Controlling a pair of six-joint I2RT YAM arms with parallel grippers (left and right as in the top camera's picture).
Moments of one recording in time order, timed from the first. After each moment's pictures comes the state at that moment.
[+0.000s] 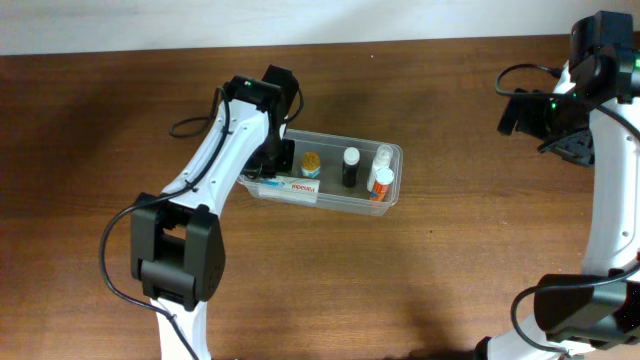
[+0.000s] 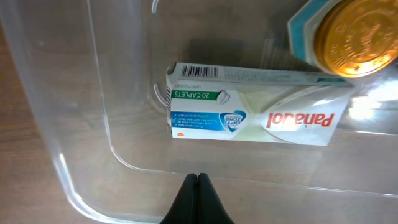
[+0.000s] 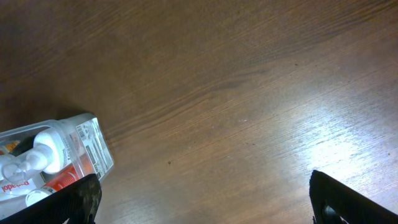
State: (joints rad) left arm -0.37 2.12 1.86 -1.34 -0.06 -0.24; right arm -0.20 1.78 2.00 -1.56 0.00 0.29
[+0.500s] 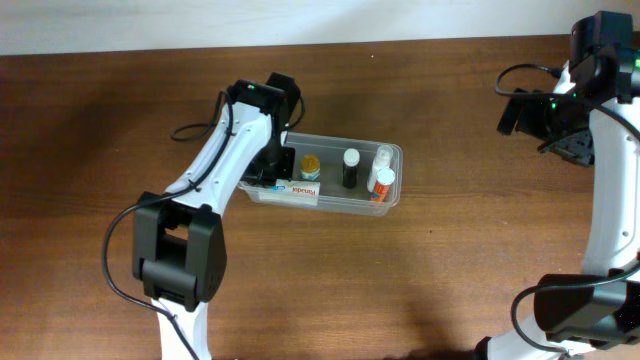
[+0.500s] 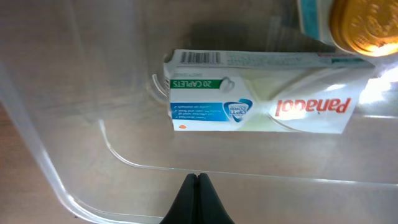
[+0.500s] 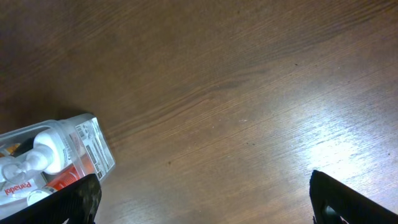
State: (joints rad) left arm -0.38 2.12 1.84 -1.38 -0.06 -0.24; right arm -0.20 1.78 2.00 -1.56 0.00 0.29
